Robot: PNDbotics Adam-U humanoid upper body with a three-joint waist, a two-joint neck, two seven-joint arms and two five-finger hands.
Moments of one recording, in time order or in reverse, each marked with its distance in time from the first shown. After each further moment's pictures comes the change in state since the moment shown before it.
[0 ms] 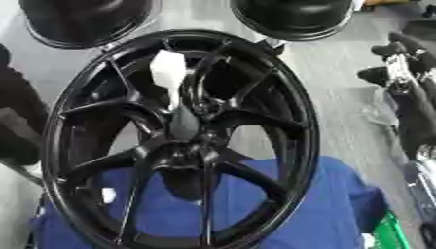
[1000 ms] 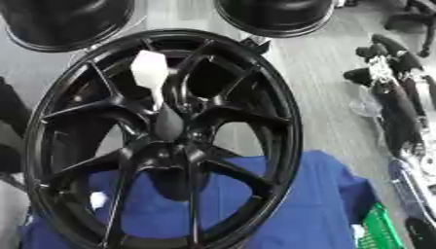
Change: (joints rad) left arm -0.482 0.499 -0.165 0.231 0.016 0.090 -0.334; right arm 0.027 -0.004 -0.002 0.001 0.012 -0.001 -0.005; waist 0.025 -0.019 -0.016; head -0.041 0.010
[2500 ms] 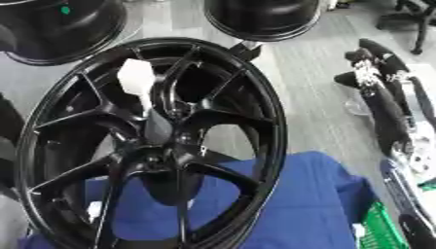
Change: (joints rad) left arm -0.334 0.005 -0.367 0.033 -0.324 -0.173 -1.059; right arm 0.017 -0.023 0.002 0.003 0.013 0.003 0.003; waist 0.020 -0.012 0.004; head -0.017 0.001
